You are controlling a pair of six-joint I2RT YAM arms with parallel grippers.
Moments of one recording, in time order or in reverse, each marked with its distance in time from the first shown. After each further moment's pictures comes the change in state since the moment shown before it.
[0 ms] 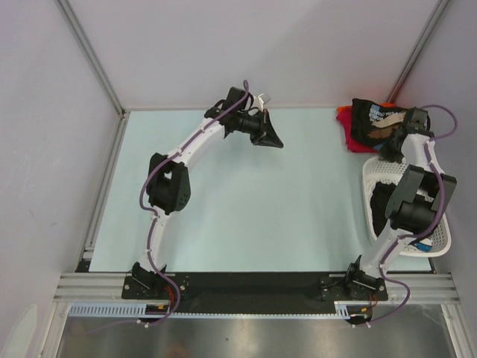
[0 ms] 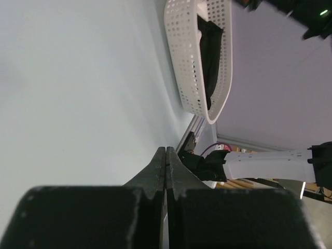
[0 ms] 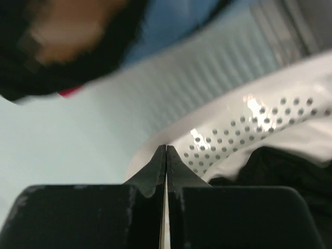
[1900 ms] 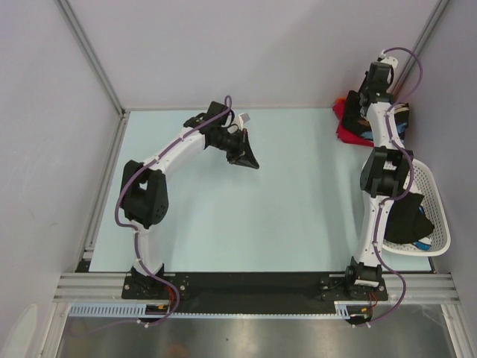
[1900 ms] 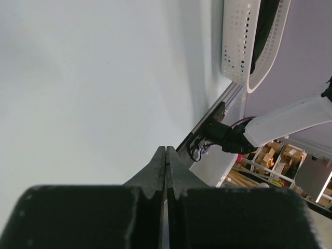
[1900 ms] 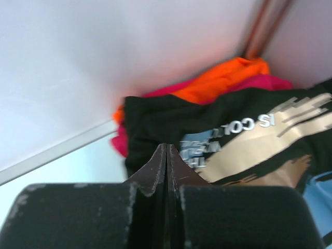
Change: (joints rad) left arm 0.055 -0.300 -0.430 -0.145 -0.102 0.158; right arm 0.242 0.570 0.902 0.240 0.257 -0.068
